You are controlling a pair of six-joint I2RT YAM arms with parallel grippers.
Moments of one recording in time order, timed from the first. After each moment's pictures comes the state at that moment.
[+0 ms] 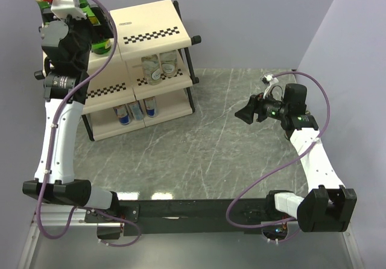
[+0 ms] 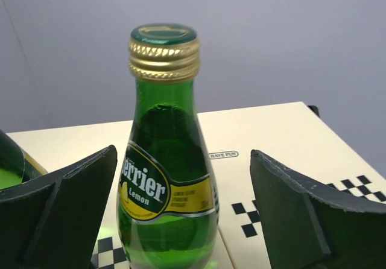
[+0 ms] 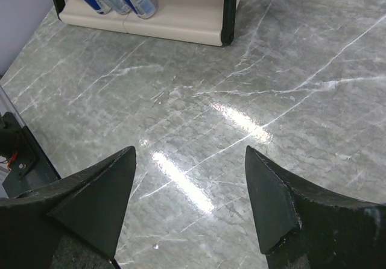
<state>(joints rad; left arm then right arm) -0.09 1.40 1.86 -0.23 -0.14 -0.08 -0.02 1.16 0.99 -0.38 -0.81 -0.01</state>
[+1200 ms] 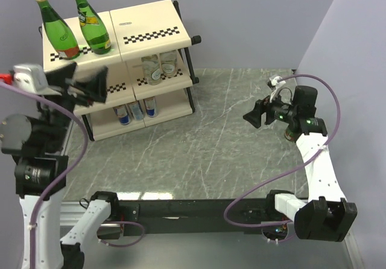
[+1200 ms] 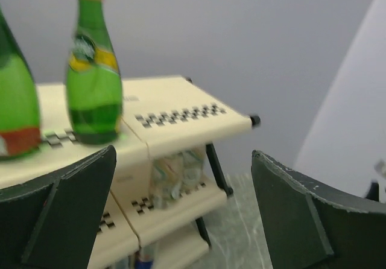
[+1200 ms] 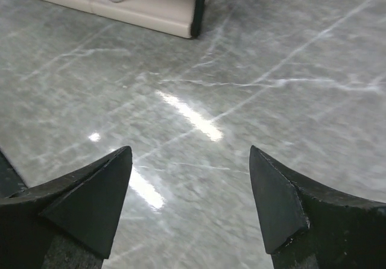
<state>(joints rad) -0.09 0.78 1.45 -0.26 0.14 -0.26 -0.09 1.09 1.02 -0.52 -0.81 -0.24</state>
